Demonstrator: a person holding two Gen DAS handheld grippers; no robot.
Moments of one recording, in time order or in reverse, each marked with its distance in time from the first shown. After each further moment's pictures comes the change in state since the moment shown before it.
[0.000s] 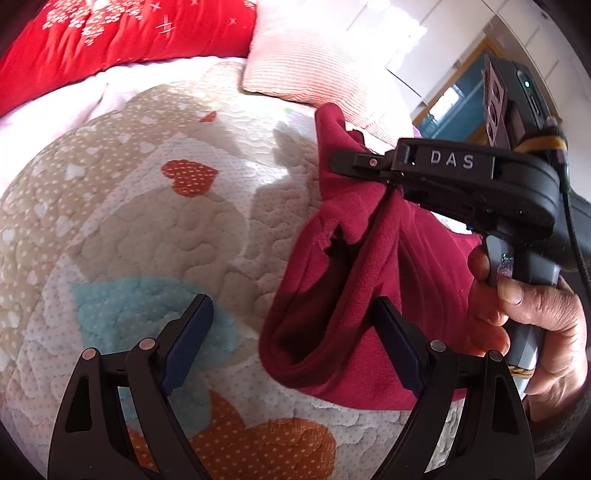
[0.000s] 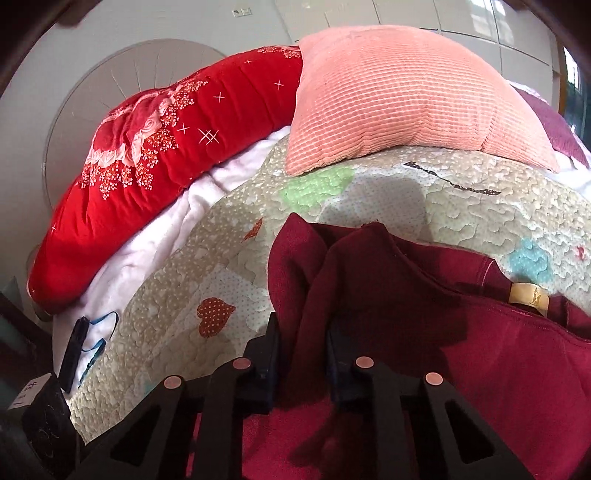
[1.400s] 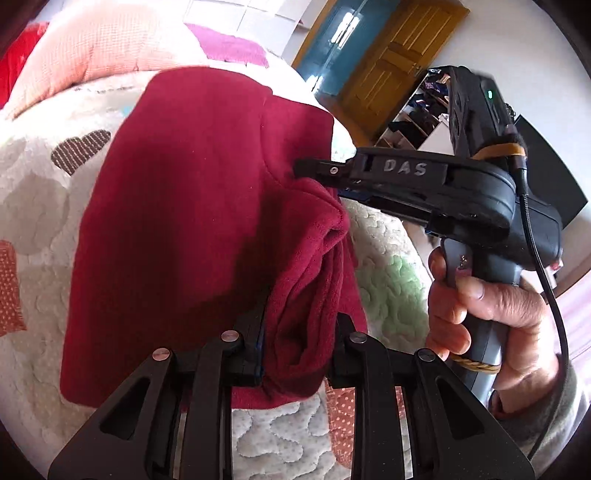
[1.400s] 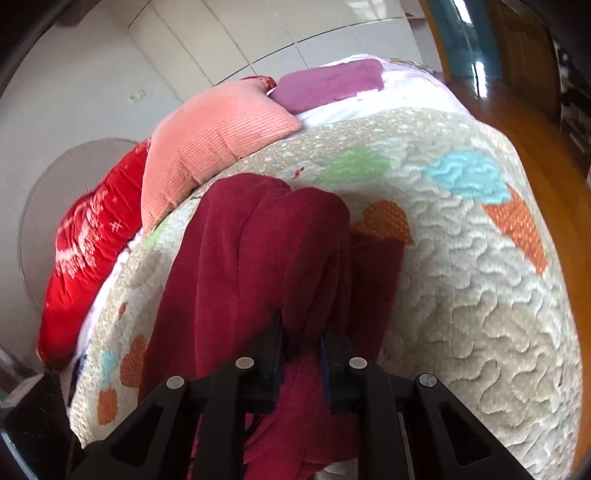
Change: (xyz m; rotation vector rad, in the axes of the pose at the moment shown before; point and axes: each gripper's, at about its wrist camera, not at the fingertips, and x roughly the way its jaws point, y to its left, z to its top) left arm 0.083 -0.217 -0.062 0.362 0.178 -0.204; right arm -0.191 -0.239 -0.145 0.437 -0.208 -0.028
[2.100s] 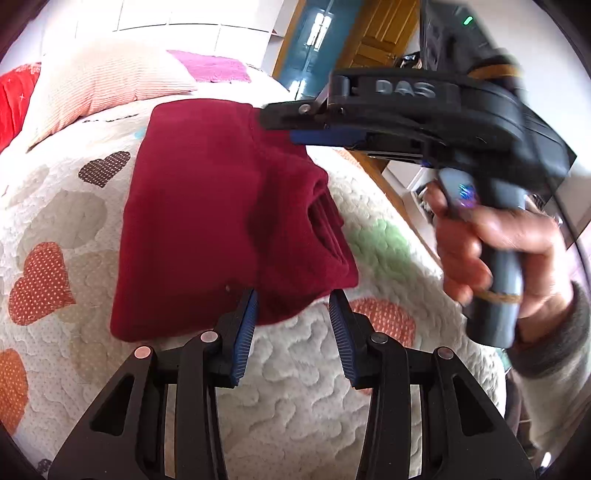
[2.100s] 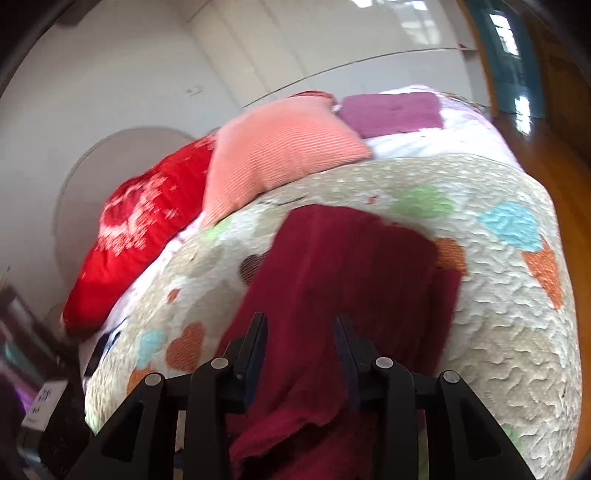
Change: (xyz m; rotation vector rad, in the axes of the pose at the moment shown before) left arm -0.049 0.013 -0.041 0.143 -0.021 0.032; right arm -0.028 0.086 -0.016 -0.331 0.048 0.067
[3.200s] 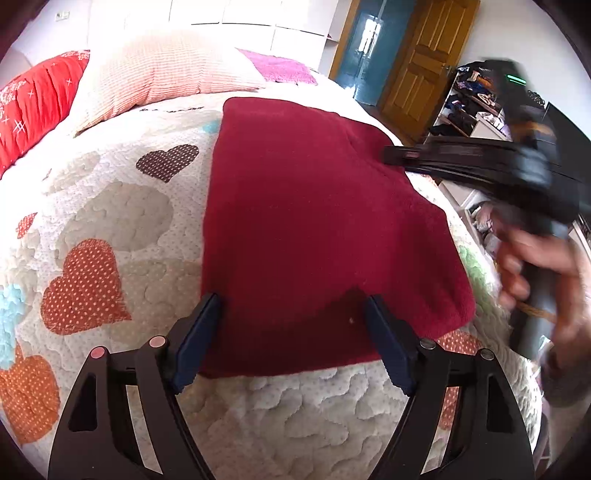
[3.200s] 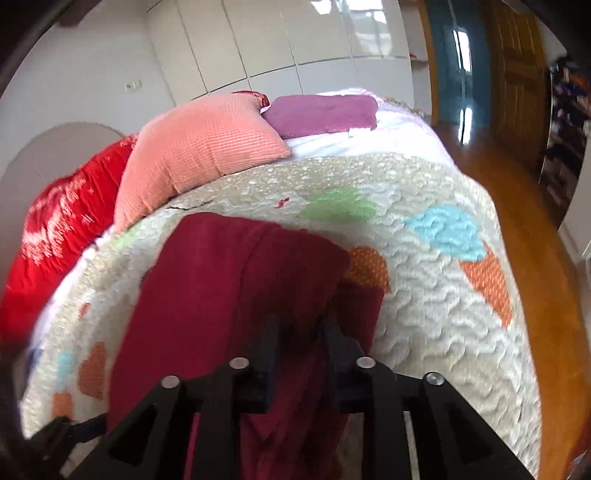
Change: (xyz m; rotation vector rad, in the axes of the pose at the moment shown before) left arm 0.030 0.036 0.024 -0.100 -0.020 0.188; right arm 0.004 -0.062 0.004 0.191 -0.038 -0.220
